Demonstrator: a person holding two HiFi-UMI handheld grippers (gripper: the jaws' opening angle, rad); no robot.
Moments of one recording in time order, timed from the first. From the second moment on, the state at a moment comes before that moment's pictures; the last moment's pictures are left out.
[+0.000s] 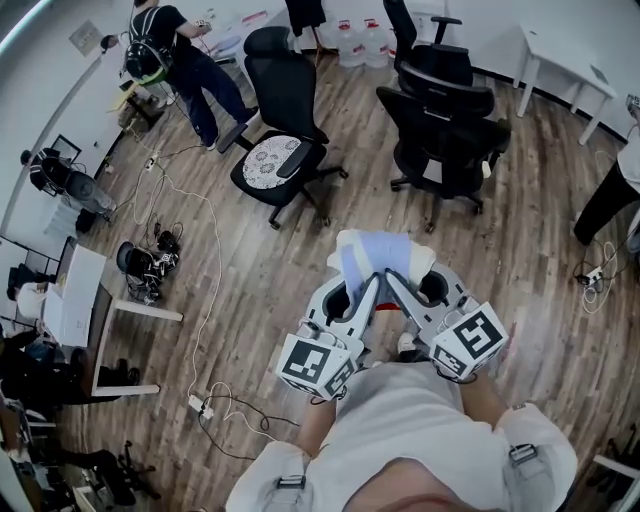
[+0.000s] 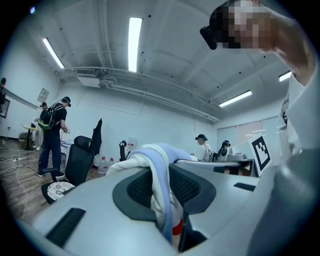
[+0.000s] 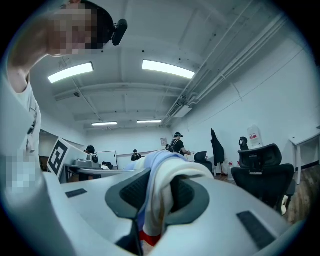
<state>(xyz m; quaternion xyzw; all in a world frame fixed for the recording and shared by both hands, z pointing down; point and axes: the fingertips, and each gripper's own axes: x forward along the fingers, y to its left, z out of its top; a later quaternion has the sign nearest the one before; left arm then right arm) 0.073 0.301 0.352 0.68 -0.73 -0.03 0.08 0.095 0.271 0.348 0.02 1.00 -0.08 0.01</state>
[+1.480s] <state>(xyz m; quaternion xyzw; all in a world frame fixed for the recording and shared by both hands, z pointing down) -0.049 0.163 0.362 0.69 -0.72 -0.04 0.08 -0.026 0.133 0.357 0.02 1.00 -0.09 0.00</state>
